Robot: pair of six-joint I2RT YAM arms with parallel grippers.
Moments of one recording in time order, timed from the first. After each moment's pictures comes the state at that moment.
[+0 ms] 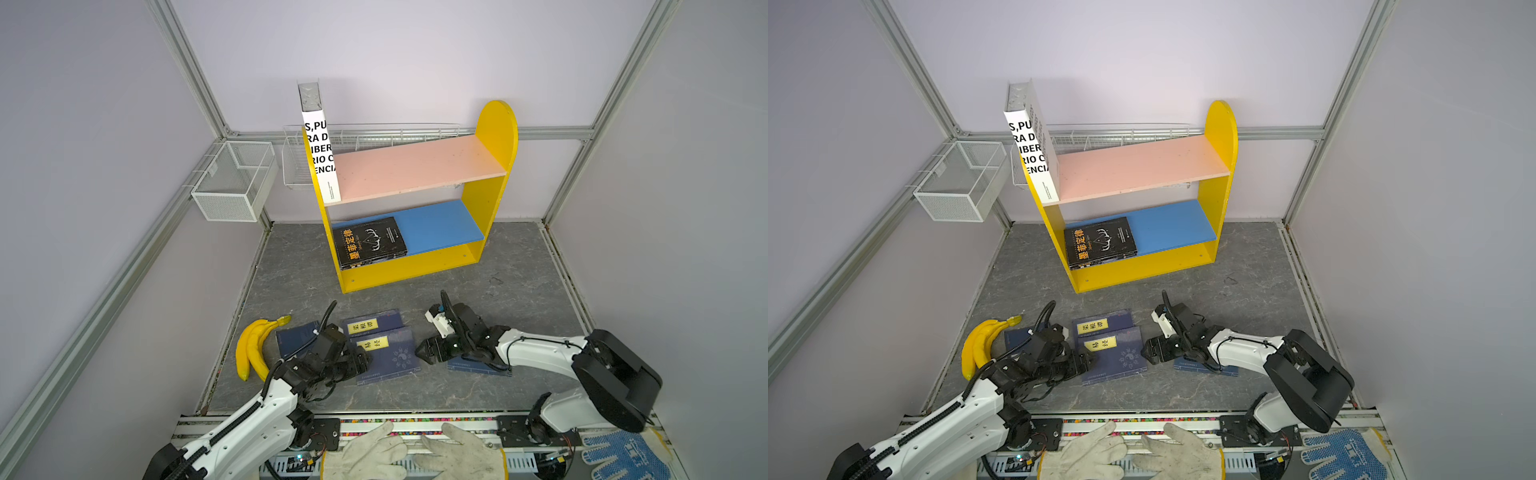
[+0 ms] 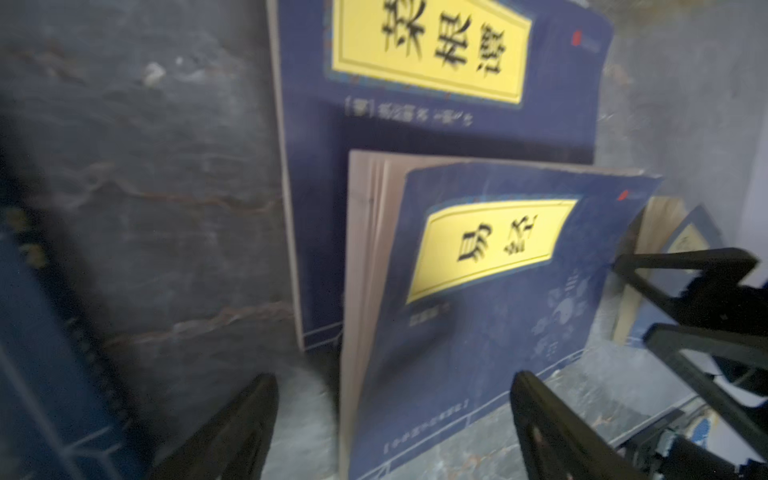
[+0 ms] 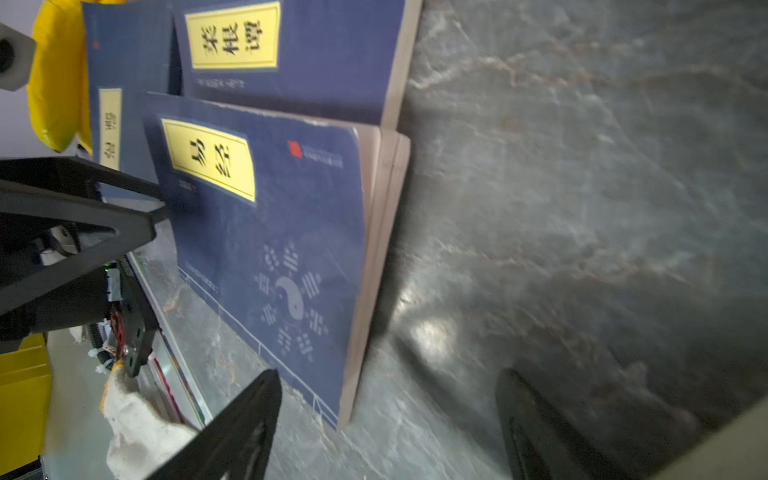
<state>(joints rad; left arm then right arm) -0.65 0.80 0.29 -0.44 0.15 -0.92 0.79 1.48 0.58 0.01 -0.36 0.50</state>
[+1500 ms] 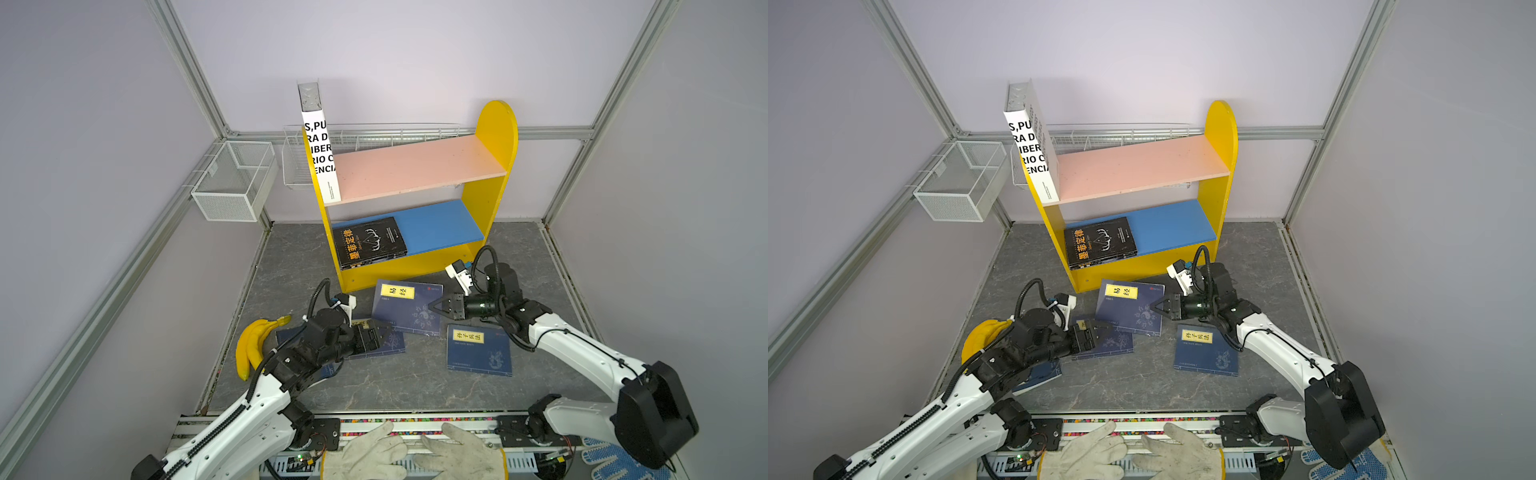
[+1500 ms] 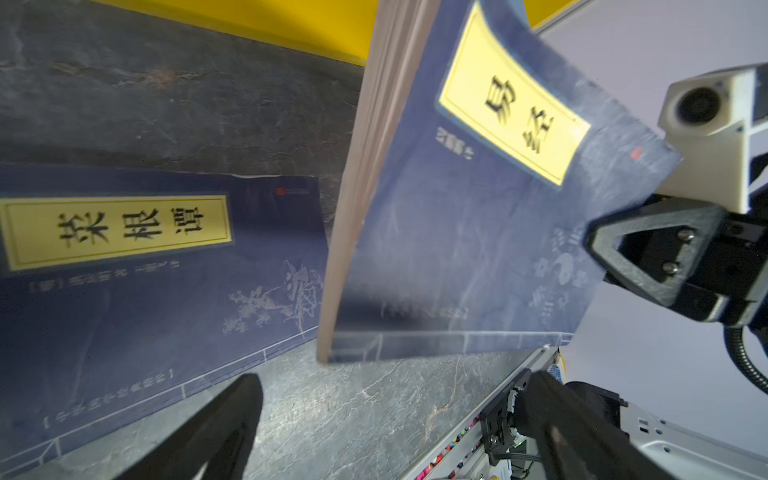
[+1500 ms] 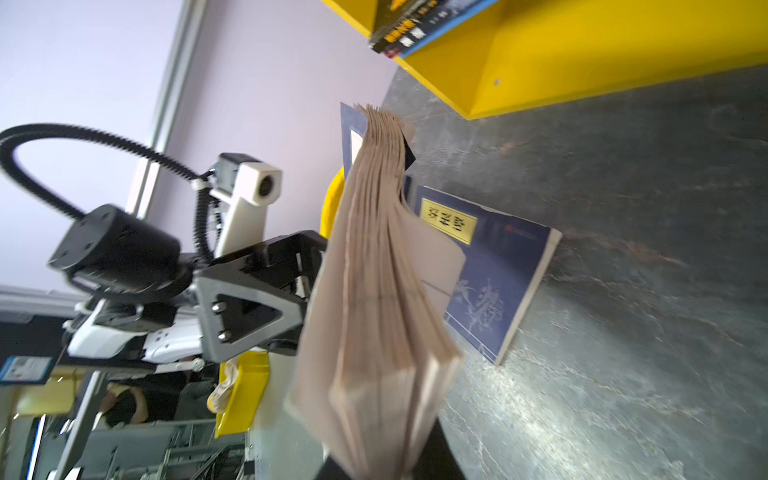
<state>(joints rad) -0.67 0.78 0.54 -0.32 0.25 -0.83 0.49 1.26 0.79 -0.07 -0.86 0.58</state>
